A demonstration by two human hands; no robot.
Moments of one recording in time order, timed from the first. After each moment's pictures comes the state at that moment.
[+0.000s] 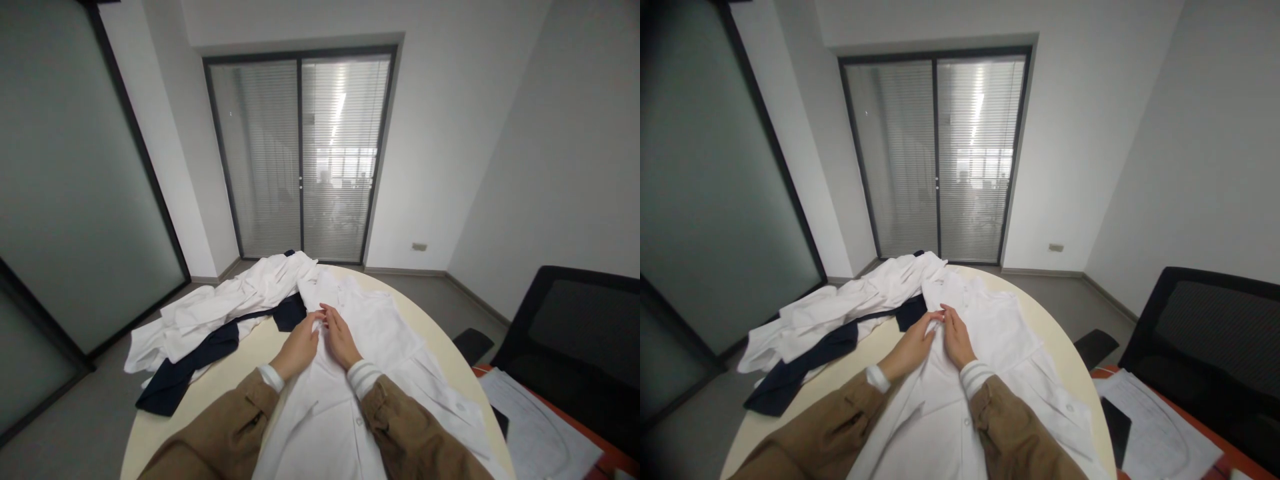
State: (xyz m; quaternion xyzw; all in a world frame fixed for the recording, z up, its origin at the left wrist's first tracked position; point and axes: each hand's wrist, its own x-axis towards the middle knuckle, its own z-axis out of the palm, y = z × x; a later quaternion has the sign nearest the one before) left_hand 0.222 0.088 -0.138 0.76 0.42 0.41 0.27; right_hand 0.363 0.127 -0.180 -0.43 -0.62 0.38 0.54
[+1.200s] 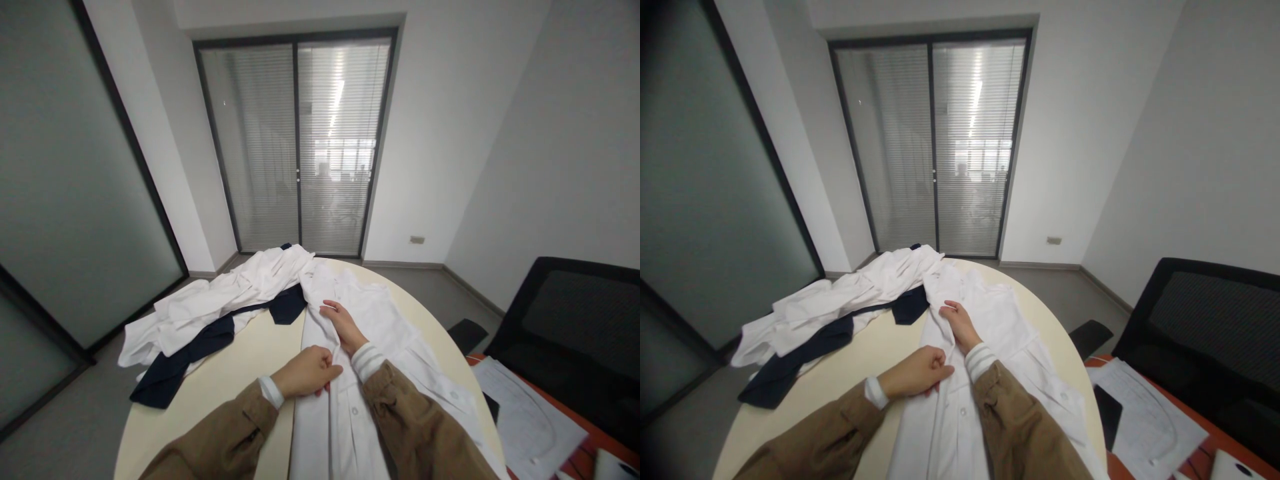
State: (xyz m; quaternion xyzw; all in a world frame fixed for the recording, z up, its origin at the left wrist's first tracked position) left_hand 0.248 0.041 -0.136 0.74 0.49 0.14 0.45; right_hand 0.378 0.138 -0.174 -0.45 -0.42 0.58 0.53
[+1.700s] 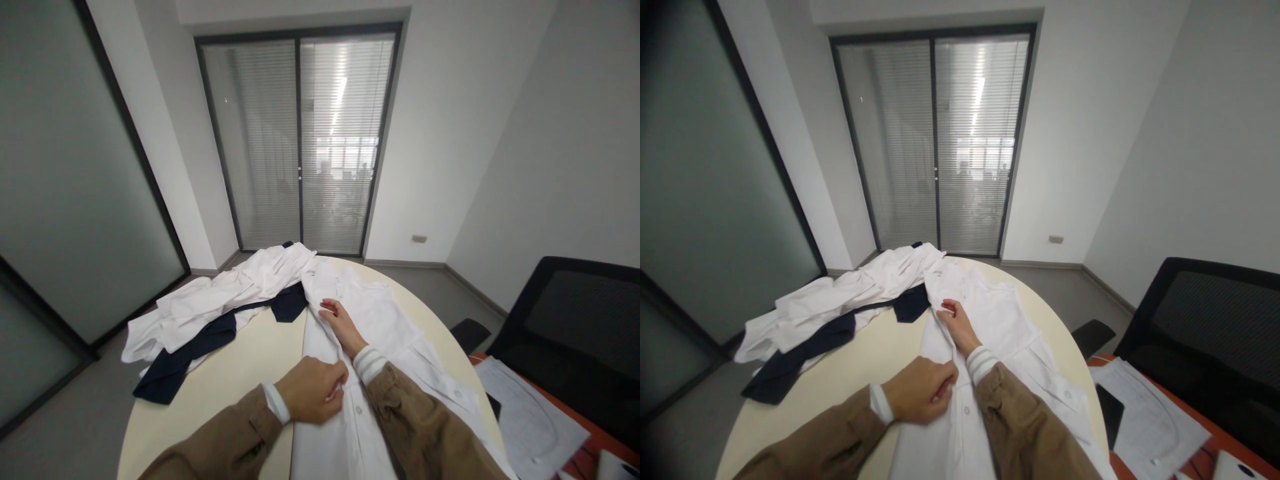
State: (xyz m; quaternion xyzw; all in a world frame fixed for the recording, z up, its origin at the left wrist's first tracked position) left_hand 0.240 0.018 -0.137 0.93 0.34 0.10 0.13; right_hand 0.375 0.137 -0.187 -0.44 -0.50 0.51 0.54
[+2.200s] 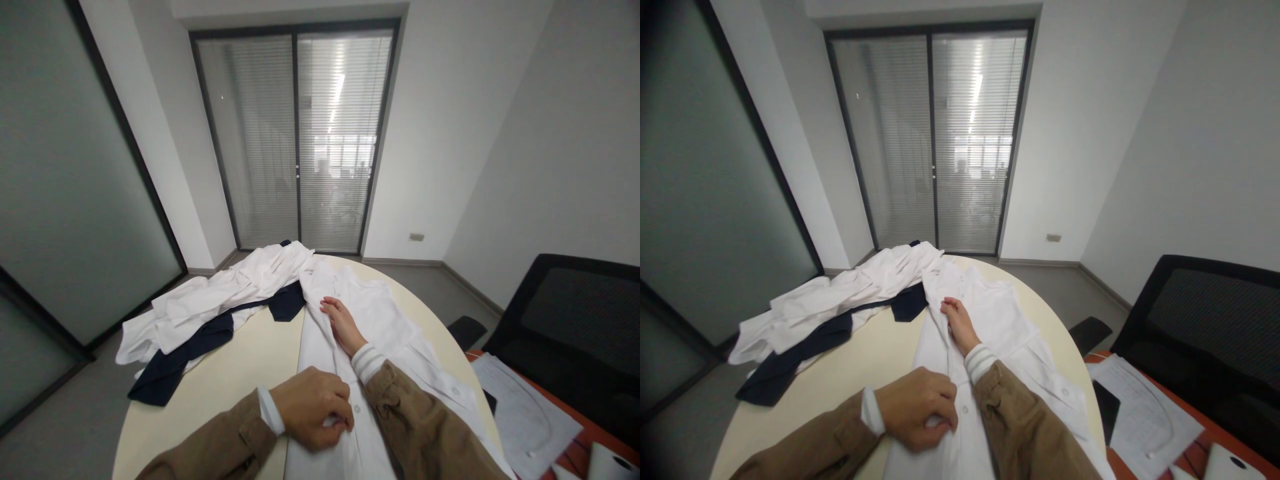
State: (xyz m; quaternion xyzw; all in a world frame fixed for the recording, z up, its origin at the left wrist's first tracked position) left_hand 0.237 0.012 -0.141 0.97 0.15 0.11 0.14; right_hand 0.376 0.142 -0.190 -0.45 -0.43 0.55 0.56
